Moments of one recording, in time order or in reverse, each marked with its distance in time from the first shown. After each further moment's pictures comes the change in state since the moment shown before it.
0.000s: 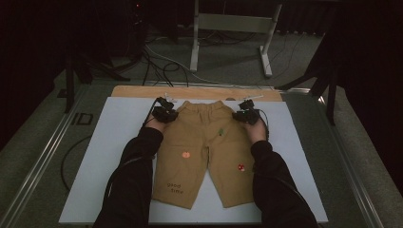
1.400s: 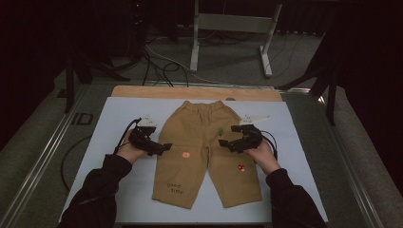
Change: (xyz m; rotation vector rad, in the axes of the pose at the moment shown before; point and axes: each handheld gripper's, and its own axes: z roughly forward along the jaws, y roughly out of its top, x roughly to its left) left arm -0.027 -0.074 -0.124 -0.068 -0.276 0.062; right arm 0.075 -0.047 -0.099 -0.175 0.421 -0.187
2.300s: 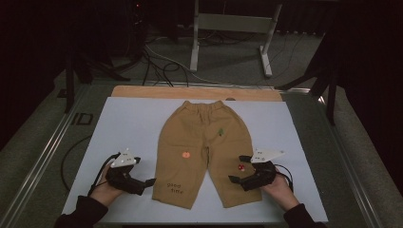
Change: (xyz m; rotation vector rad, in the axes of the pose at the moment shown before) left arm -0.056 -0.088 -0.070 -0.024 -0.035 -0.001; right arm 0.062 -0.071 -0.059 0.021 0.057 -0.101
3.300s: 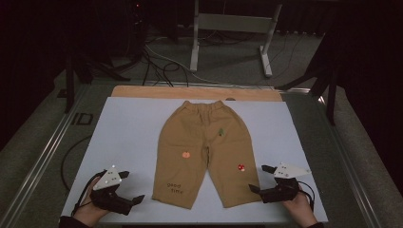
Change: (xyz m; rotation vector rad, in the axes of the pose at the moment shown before) left arm -0.014 -0.035 -0.028 -0.030 0.019 0.019; right arm 0.004 -0.047 -0.049 -0.013 -0.161 0.033
